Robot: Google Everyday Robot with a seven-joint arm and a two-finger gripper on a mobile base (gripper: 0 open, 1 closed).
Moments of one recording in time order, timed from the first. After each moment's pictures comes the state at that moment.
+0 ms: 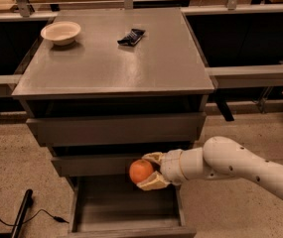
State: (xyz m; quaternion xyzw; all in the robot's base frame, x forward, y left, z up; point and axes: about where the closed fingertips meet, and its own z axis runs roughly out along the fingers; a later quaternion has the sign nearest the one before) arm 0.473 -0.021 0.609 -0.59 0.68 0.24 0.37
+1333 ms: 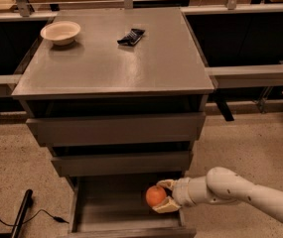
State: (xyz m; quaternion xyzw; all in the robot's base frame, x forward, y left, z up) arm 0.464 -0.076 0.441 -0.57 0.71 0.25 0.32
